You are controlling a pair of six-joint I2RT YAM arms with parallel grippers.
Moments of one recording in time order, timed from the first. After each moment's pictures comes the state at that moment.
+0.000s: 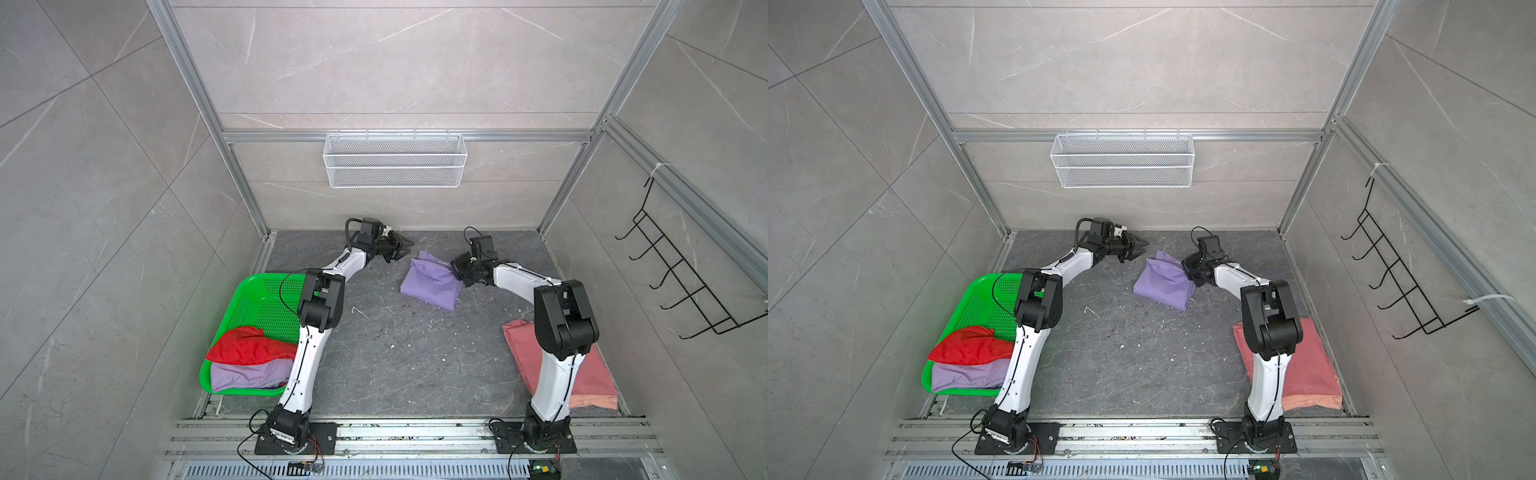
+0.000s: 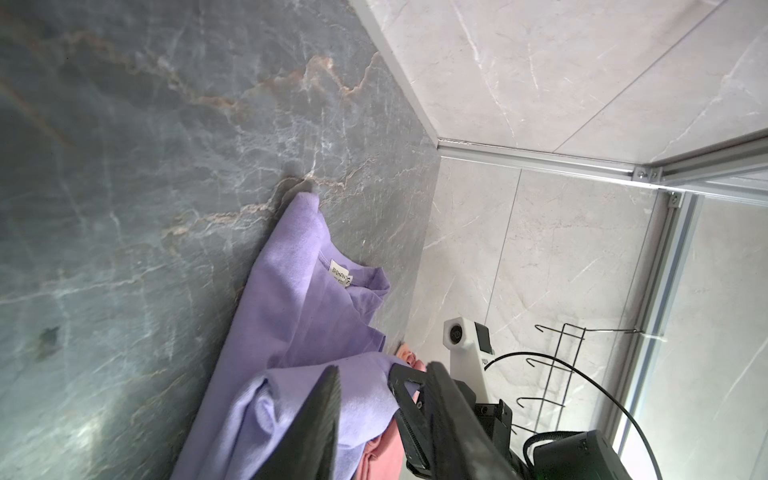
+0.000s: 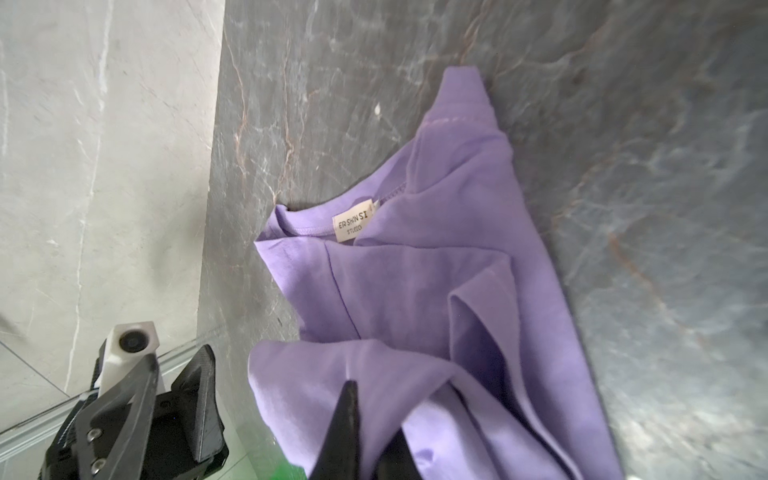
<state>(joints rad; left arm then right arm) -0.36 2.54 2.09 -0.09 0.82 -1.18 0.21 1.97 1.33 -0.19 -0.21 1.22</state>
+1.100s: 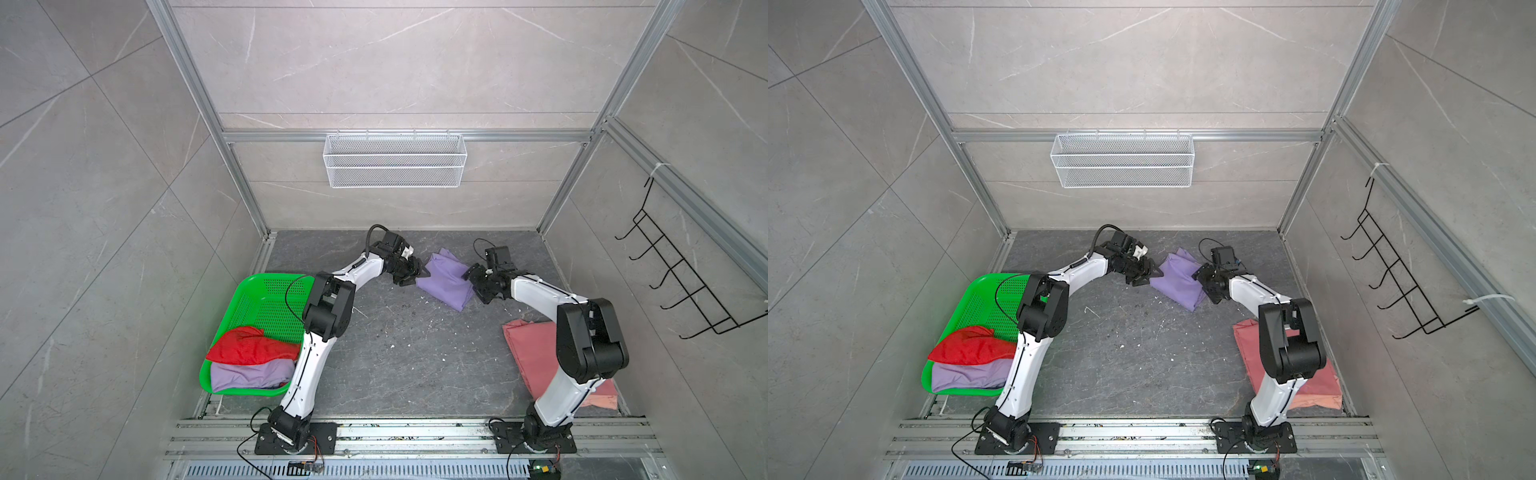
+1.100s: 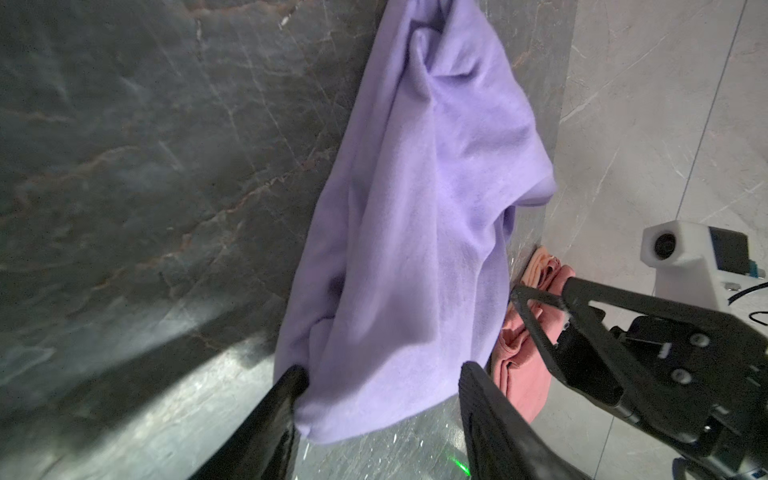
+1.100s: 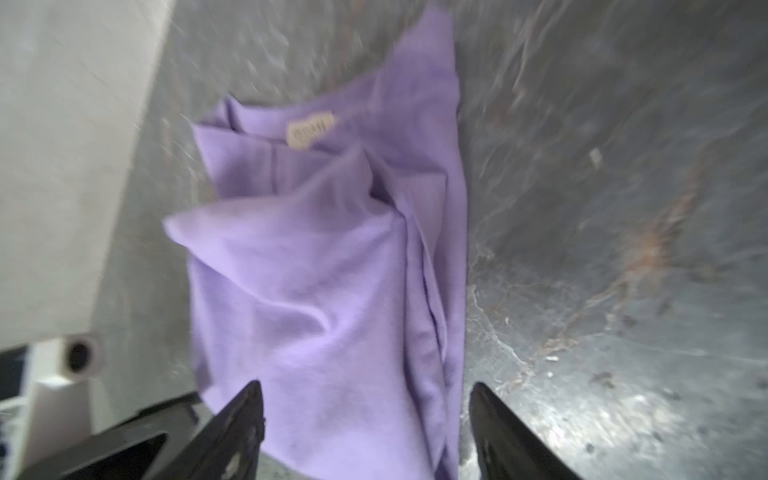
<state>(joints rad) -0.51 2.43 1.97 -0.50 0.68 -0.65 0.18 1.80 1.14 -0.31 -0.14 0.95</state>
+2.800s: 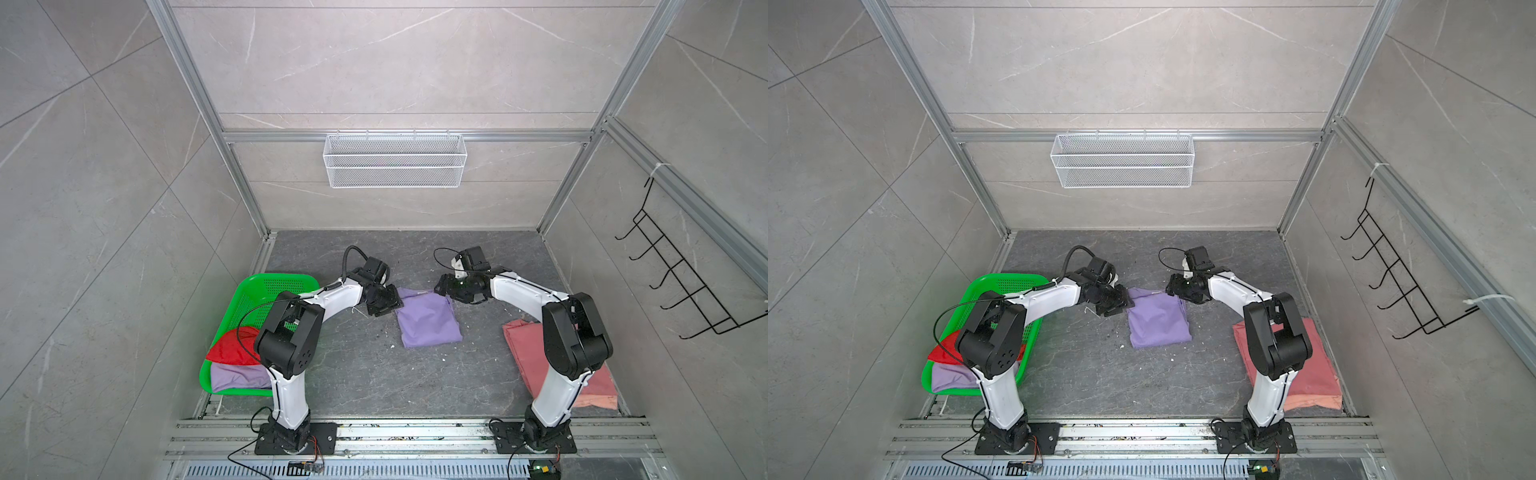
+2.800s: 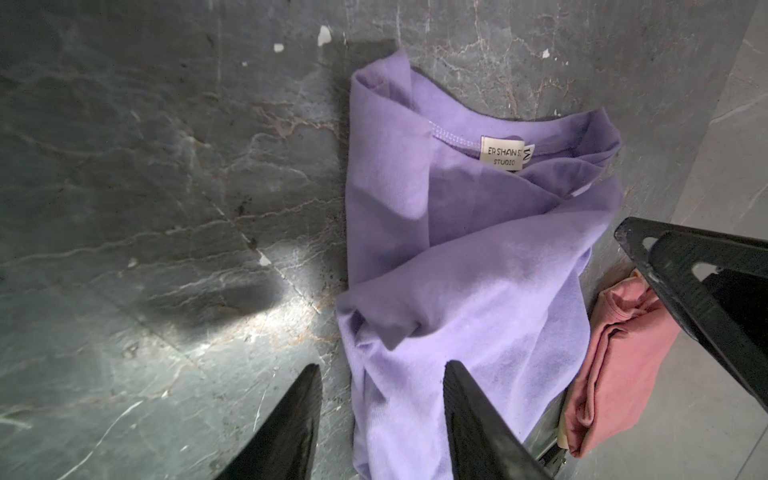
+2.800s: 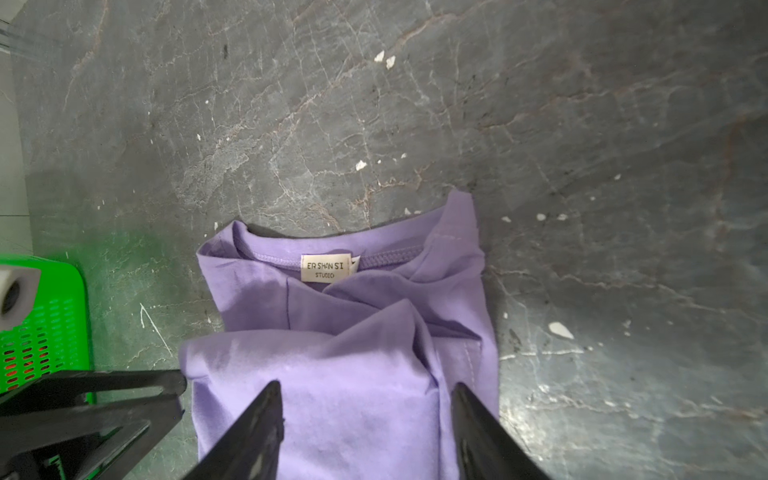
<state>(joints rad) -0.53 1.90 1.26 -0.44 0.38 -0.74 0.33 1.83 1.23 -0.42 -0.27 0.50</state>
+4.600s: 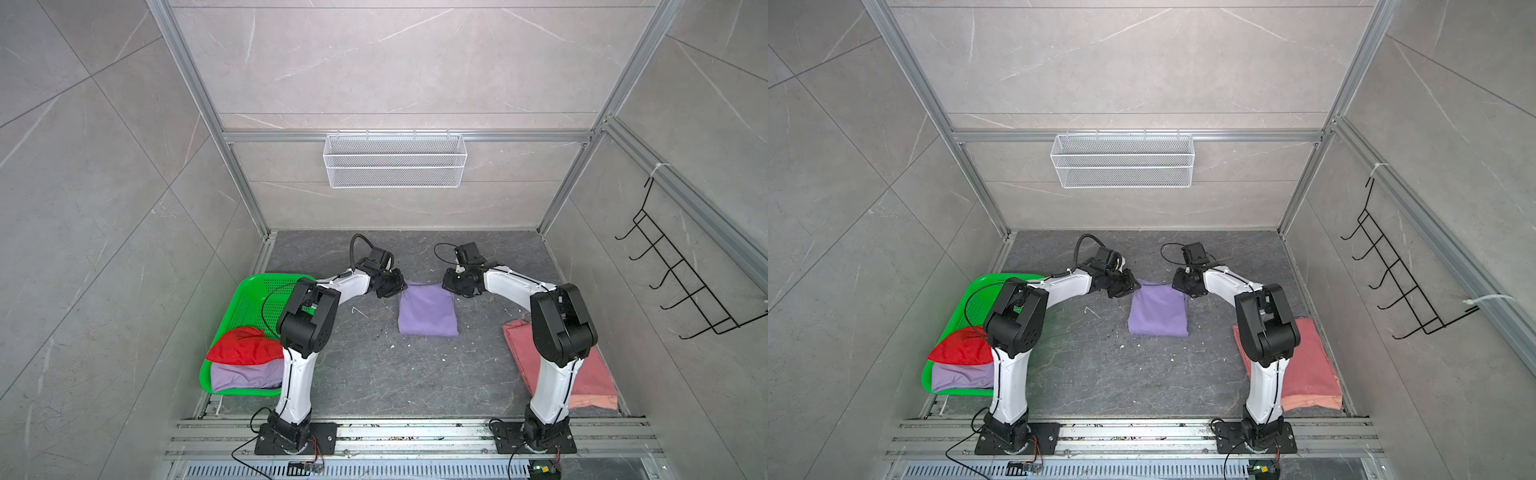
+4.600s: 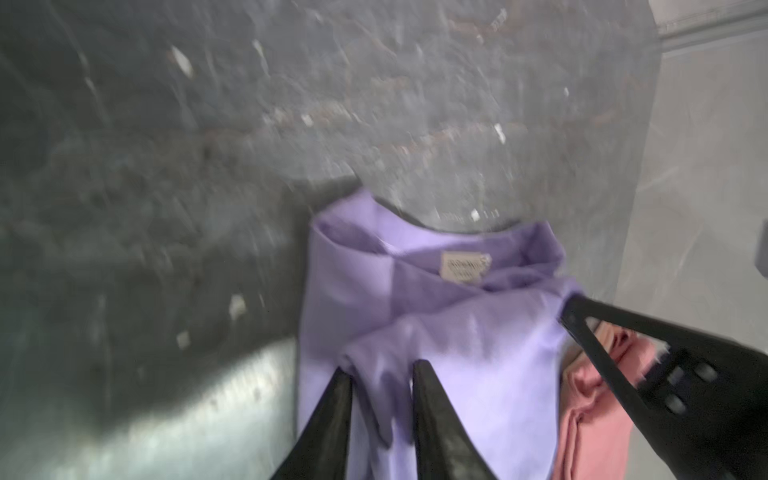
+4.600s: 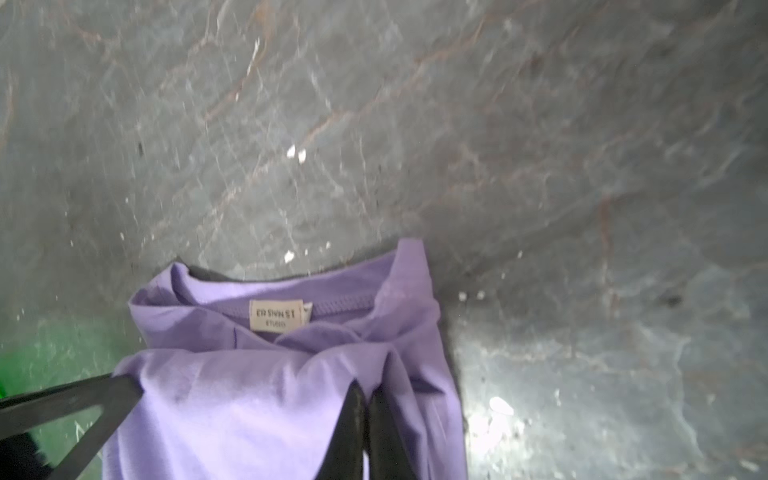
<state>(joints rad) -0.49 2.14 1.47 -0.25 0.38 -0.76 0.32 1.96 1.35 -0.41 -0.10 0.61</state>
